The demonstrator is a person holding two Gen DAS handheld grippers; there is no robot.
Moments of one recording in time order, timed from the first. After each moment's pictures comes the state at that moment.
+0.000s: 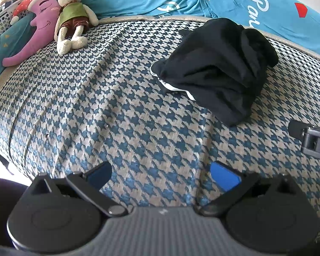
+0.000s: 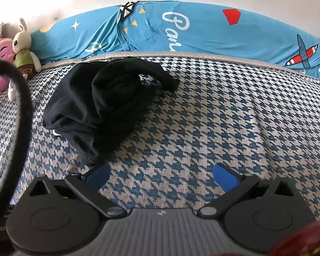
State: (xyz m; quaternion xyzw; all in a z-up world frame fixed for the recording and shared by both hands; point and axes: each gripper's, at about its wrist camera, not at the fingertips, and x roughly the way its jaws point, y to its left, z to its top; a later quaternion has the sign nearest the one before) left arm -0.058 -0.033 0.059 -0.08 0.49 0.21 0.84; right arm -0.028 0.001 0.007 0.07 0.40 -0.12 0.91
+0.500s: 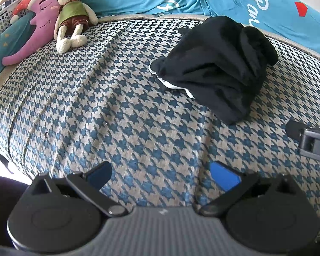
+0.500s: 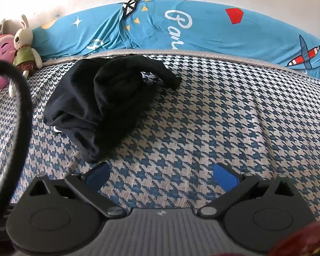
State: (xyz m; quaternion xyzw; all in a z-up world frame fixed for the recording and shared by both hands) left arm -0.058 -0.036 0.058 -0.08 0.49 0.21 0.84; right arm -0.027 0.003 0.005 0.06 0.41 -0.11 0.90
